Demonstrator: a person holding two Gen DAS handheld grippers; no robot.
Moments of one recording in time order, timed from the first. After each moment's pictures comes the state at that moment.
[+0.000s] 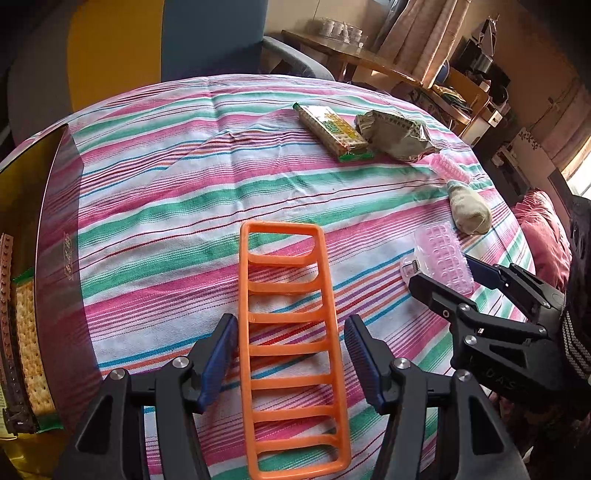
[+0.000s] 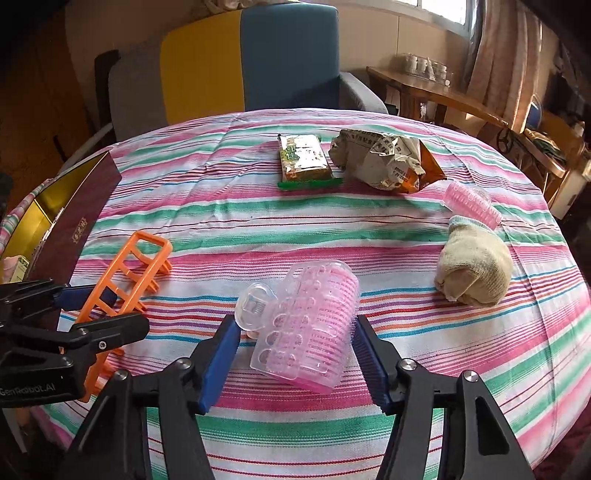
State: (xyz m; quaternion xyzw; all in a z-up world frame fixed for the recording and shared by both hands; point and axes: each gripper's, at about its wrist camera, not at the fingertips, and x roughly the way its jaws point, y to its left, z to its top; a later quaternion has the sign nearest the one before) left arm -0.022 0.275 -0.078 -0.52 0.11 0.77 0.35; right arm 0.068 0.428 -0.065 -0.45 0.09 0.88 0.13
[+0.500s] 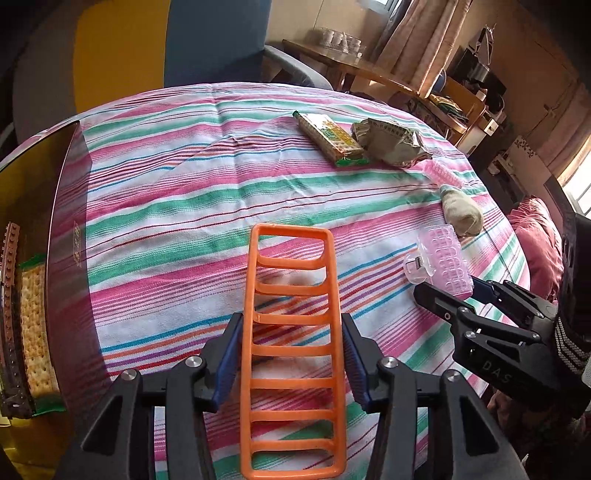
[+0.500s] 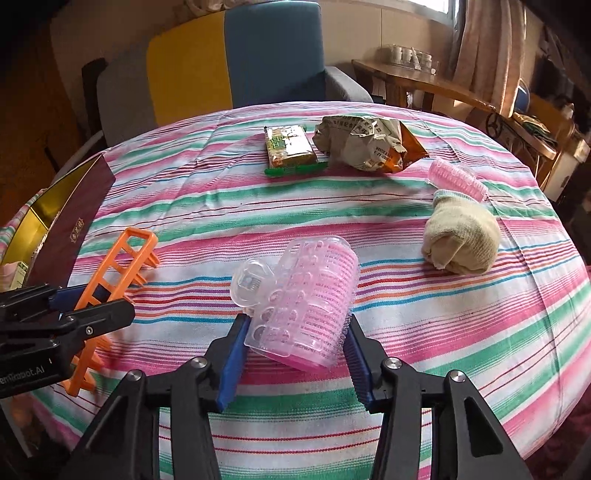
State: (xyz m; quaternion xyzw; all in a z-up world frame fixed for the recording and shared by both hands) left arm -0.009 0.263 -0.072 -0.51 0.09 0.77 0.36; right arm 0.086 0.427 -0.066 -0.45 0.12 0.87 0.15
